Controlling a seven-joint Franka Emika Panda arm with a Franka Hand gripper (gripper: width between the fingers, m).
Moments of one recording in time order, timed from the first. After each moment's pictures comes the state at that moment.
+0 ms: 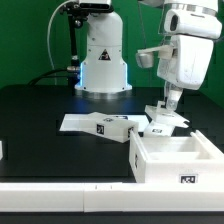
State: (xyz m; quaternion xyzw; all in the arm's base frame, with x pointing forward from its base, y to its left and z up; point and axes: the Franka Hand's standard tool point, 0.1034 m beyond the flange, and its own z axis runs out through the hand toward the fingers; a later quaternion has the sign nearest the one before) arm 0.500 0.088 0.086 0.74 0.67 -0.03 0.08
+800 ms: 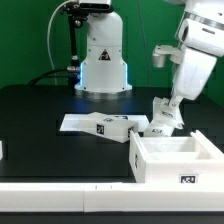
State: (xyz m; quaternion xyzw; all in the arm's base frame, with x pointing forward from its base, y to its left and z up) arm 0.462 0.110 0.076 0.74 0.66 -0.10 0.08
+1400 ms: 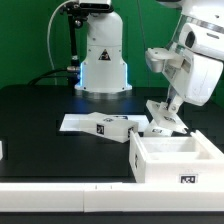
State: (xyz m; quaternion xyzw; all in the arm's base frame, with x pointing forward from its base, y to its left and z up) arm 0.464 0.104 0.072 0.70 0.70 -0.11 0.07
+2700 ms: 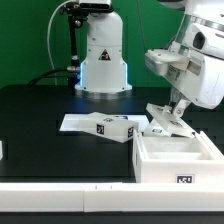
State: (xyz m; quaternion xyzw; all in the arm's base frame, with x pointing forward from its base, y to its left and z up) arm 0.485 0.107 0.072 0.67 0.73 -0.11 0.07
